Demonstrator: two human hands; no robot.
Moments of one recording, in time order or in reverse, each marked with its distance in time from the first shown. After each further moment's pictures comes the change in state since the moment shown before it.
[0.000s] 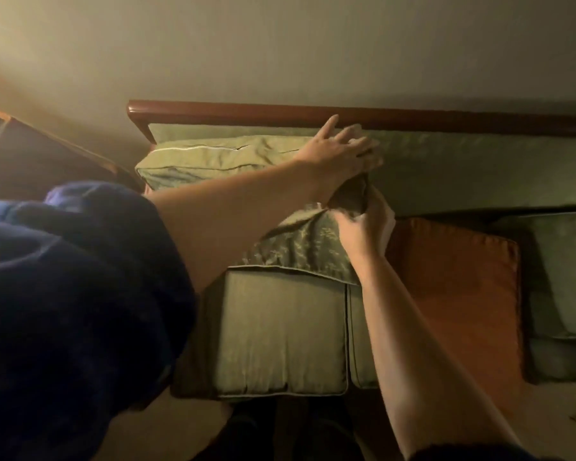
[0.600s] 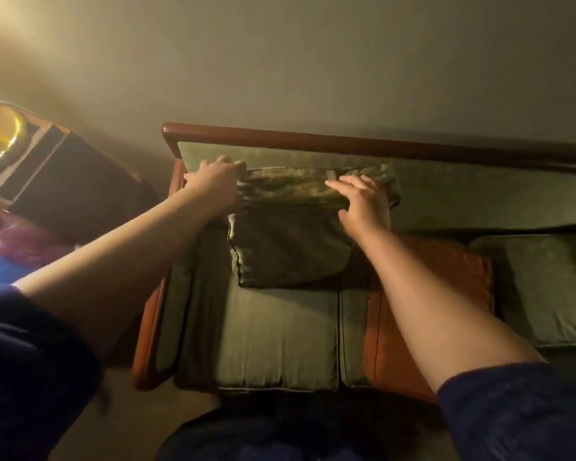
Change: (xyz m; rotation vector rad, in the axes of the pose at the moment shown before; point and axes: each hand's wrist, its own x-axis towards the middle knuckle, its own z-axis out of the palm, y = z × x) left_hand -0.177 -0.048 -0.017 -0.441 -0.087 -0.776; right_hand 0.019 -0.050 -0.060 -0.439 -0.331 -0.374
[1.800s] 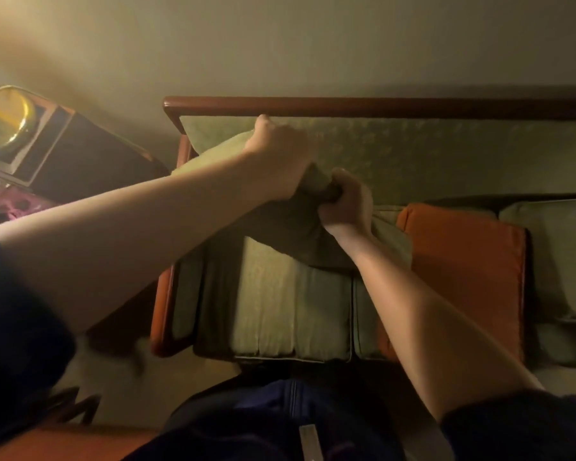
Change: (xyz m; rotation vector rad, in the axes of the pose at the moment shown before) left_hand -0.042 0.133 -0.030 0.529 -0.030 0.366; right_hand -0.056 -0.030 0.018 0.493 0.178 0.083
